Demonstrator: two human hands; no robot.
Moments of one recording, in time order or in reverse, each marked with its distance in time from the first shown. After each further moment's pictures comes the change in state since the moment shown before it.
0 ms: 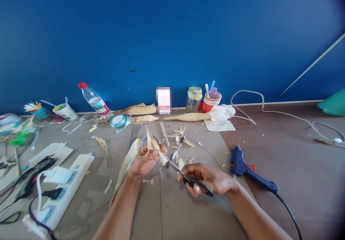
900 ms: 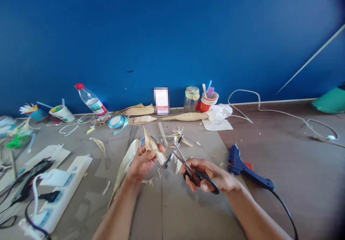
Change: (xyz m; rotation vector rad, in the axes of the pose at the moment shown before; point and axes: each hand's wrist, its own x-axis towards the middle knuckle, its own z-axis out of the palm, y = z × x) left_hand 0.000 -0.001 0.000 0.021 0.067 -0.047; right_hand -0.011 -0.013 0.001 0.041 0.082 -0.150
